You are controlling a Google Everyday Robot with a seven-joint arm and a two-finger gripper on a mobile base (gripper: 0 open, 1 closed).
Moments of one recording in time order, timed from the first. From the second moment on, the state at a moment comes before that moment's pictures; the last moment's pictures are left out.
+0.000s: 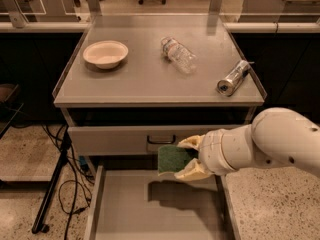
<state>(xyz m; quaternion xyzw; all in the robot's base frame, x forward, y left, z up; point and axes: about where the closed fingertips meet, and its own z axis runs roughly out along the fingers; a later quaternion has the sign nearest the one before) 0.447 -0.069 0.737 -0.64 0.67 0.11 0.35</state>
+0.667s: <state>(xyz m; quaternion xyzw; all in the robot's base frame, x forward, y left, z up) 0.470 -0.069 0.860 -0.68 0.64 0.03 0.36</state>
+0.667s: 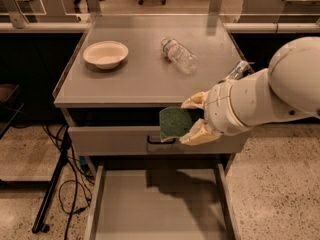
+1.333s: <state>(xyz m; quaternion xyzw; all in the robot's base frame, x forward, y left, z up) 0.492 -0.069 0.872 -0.68 0.64 0.03 0.36</state>
